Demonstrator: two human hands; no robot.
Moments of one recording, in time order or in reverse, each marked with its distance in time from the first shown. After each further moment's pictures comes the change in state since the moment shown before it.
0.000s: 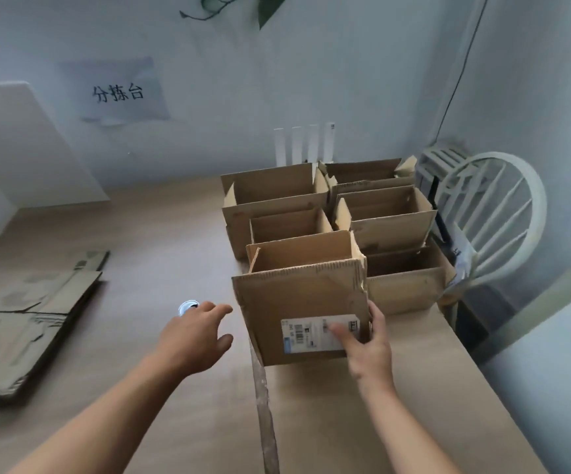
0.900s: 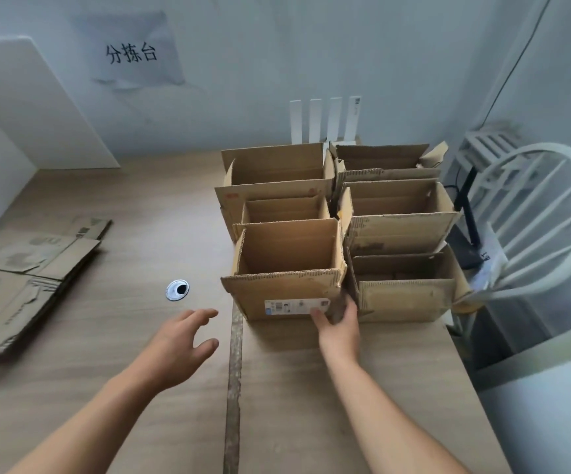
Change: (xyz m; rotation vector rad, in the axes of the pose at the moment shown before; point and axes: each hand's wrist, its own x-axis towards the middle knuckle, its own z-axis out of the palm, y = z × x) left_hand -0.007 0.024 0.040 -0.372 0.034 -0.164; right_hand 0.088 0.051 0.016 -0.306 0.002 0.236
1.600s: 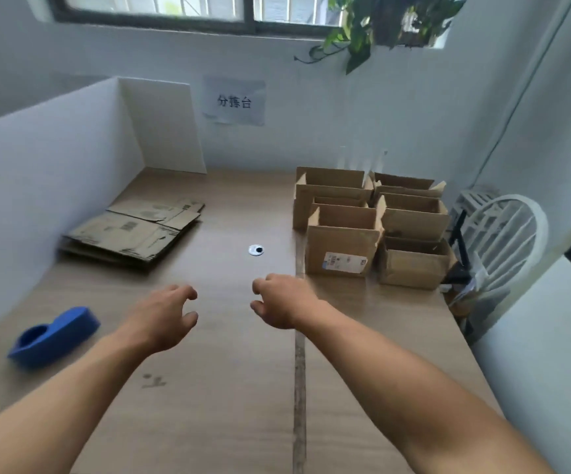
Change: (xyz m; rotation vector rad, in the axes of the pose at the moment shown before) left_hand -0.295 -0.113 -0.077 0.199 0.216 -0.112; right_hand -0.347 -0.081 0.049 -1.274 -0.514 -1.018
